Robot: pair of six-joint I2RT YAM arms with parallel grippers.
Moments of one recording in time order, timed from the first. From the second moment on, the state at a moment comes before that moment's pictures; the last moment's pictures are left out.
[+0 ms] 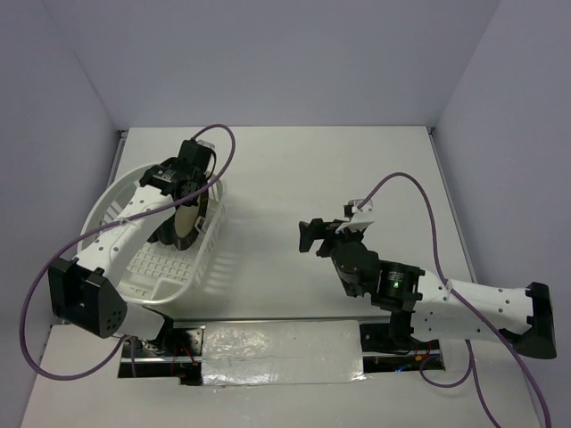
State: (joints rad) left arm -0.35 1.41 1.31 -0.86 -0.53 0.02; right arm 1.25 0.85 0.69 -0.06 0.98 0.51
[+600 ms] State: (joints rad) left arm -0.35 1.52 1.49 -1.02 -0.51 0.02; right arm 1.25 0.93 0.75 -0.11 0.96 0.51
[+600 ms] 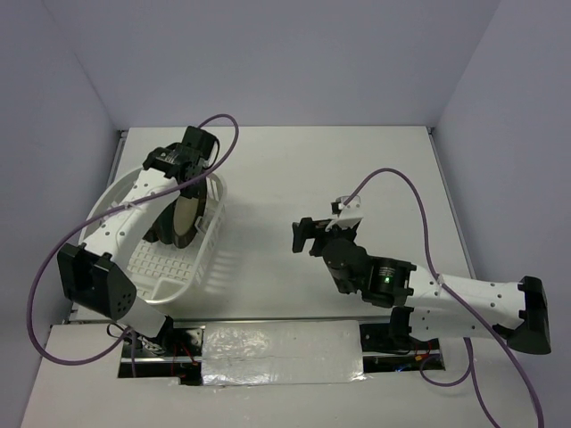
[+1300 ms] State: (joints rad) left arm -0.35 1.51 1.76 -1.18 -0.49 0.00; right arm 1.25 0.95 0.75 -0.14 0.94 0.51
